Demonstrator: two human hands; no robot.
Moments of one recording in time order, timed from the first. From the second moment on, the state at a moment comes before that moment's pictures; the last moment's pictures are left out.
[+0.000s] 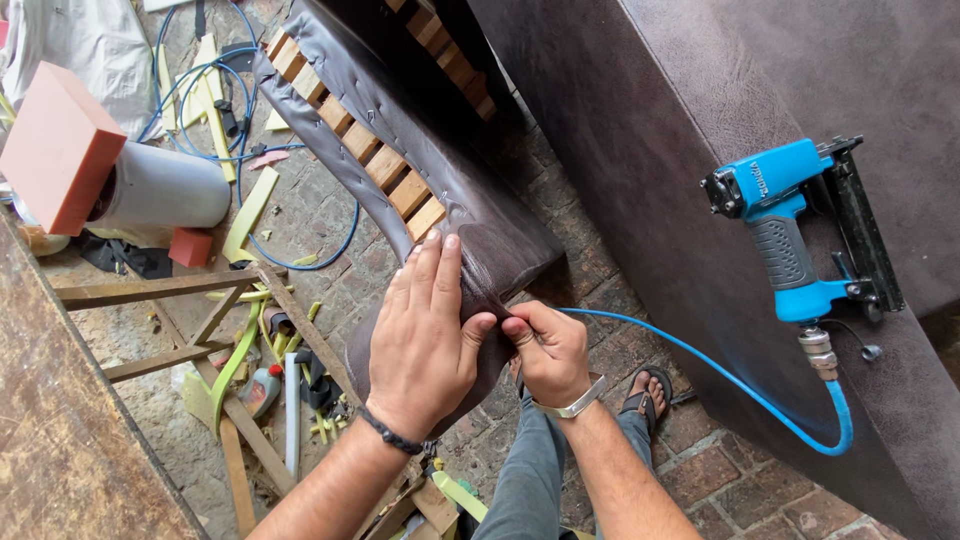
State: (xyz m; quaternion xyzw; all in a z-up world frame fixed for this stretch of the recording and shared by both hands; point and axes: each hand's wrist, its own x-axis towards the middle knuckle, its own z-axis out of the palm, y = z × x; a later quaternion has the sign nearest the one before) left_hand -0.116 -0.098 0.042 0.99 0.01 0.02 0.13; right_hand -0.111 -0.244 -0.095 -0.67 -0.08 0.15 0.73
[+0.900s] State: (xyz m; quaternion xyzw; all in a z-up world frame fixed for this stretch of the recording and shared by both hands) left_hand -0.119 -0.110 0.039 0.99 -0.12 0.10 0.03; right_hand -0.123 -0.202 -0.106 -0.10 0.20 0.45 0.87
